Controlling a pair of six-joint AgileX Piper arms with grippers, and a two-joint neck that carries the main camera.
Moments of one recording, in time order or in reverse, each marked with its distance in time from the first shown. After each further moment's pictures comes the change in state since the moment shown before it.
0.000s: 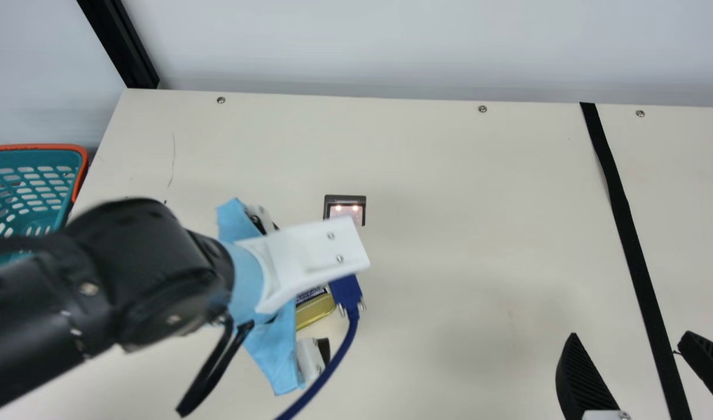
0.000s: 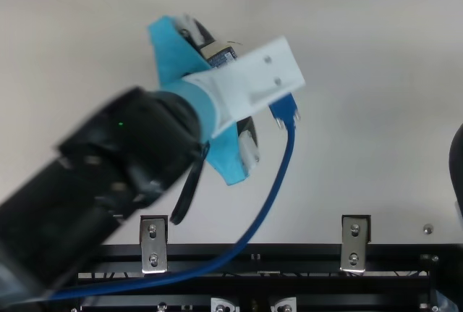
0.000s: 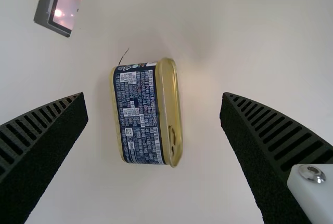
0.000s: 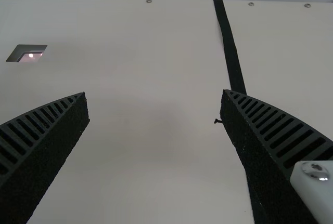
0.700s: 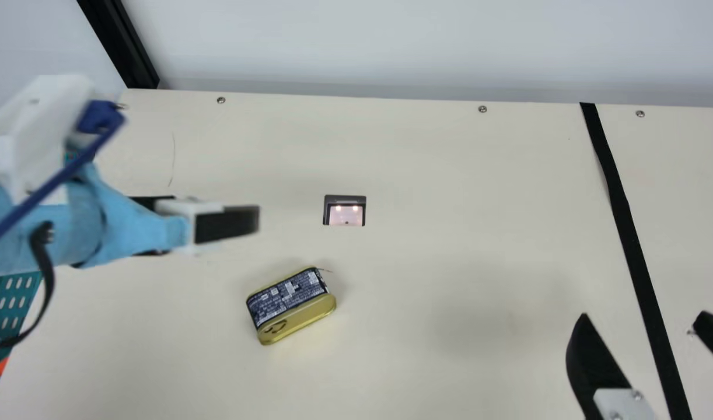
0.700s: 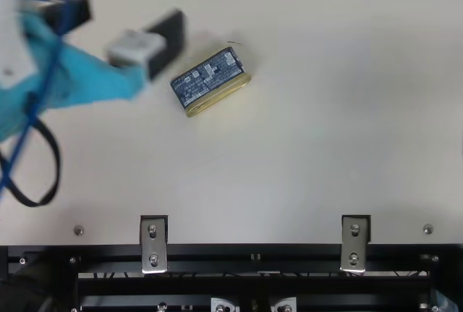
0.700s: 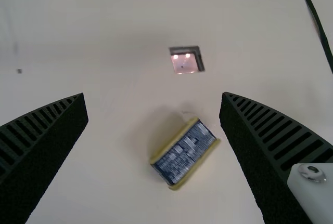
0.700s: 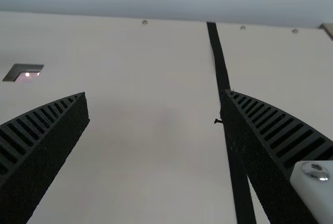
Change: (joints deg) left arm 29.9 -20.7 12.4 -18.9 -12.4 -18.9; right arm 1.1 7.7 -5.1 -2.5 -5.4 0.3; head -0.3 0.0
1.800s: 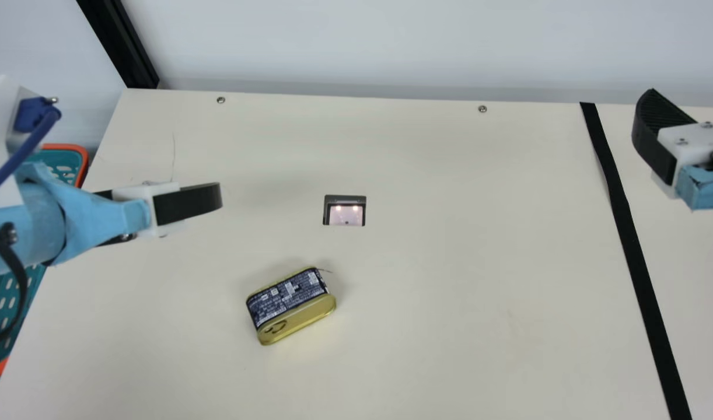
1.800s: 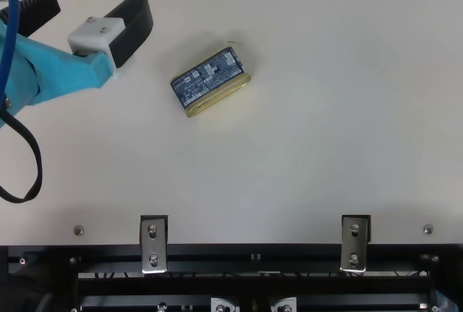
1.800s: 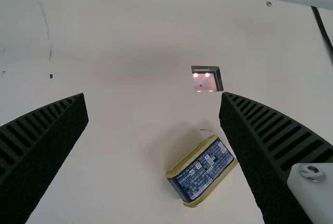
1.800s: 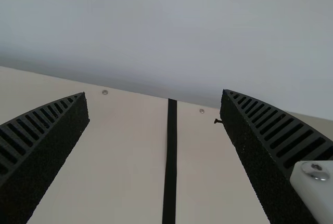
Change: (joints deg) left arm 2.7 -1.5 2.6 0.0 -3.3 0.0; right arm -3.9 39.7 -33.7 -0.7 -8.2 -12.0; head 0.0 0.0
